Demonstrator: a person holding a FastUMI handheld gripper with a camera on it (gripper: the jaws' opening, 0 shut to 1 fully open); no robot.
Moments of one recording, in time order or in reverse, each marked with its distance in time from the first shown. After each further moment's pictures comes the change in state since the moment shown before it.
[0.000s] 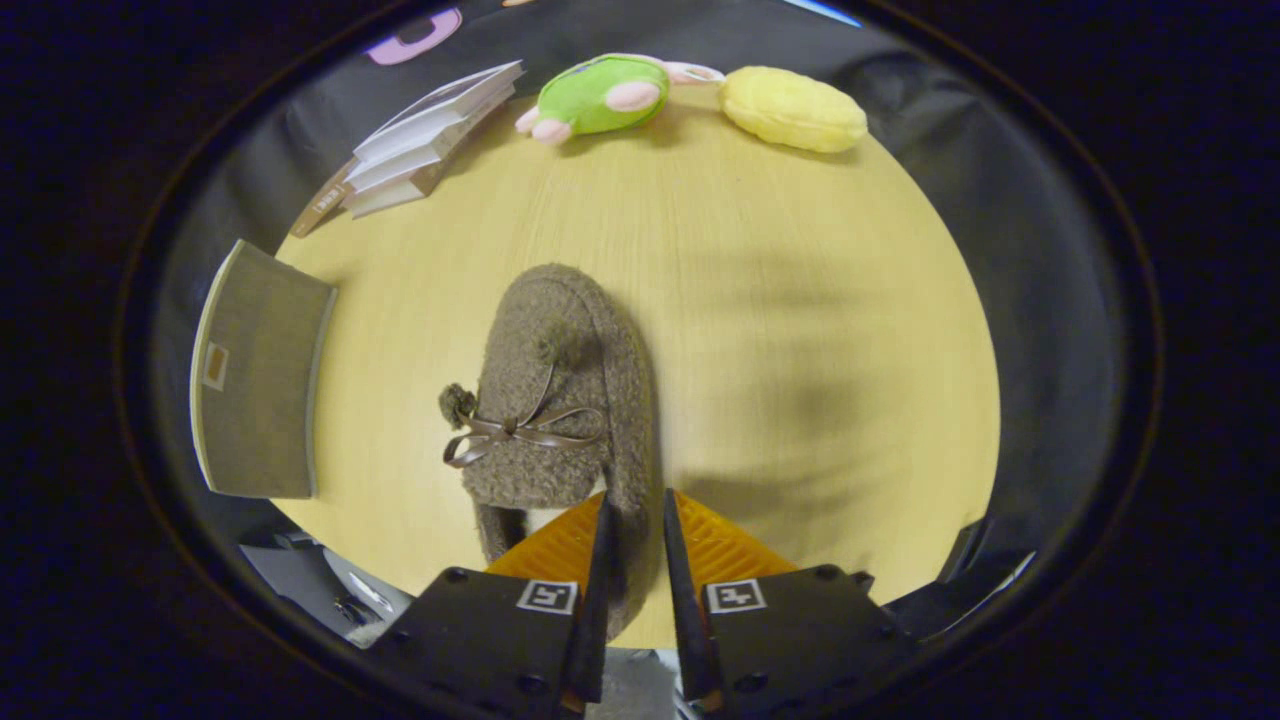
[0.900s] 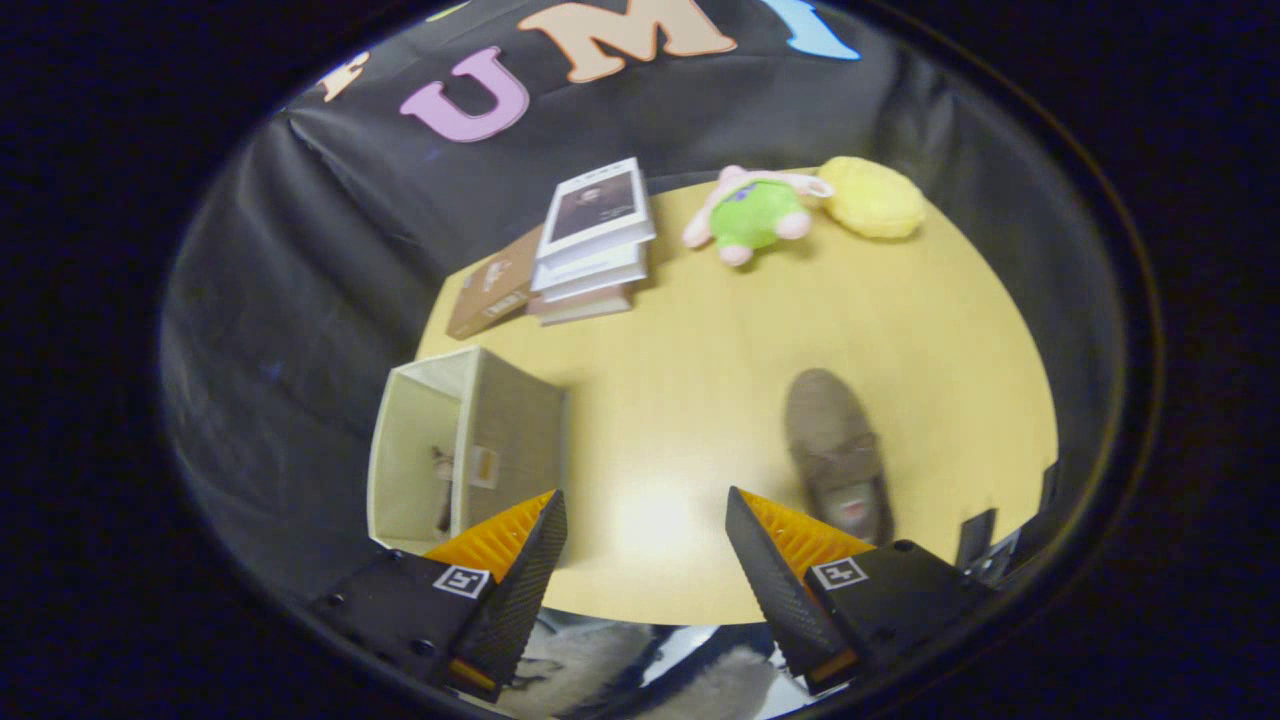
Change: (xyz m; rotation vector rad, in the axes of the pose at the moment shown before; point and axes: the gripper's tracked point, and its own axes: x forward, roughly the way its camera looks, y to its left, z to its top) arm -0.137 0.139 0.036 0.149 -0.232 0.168
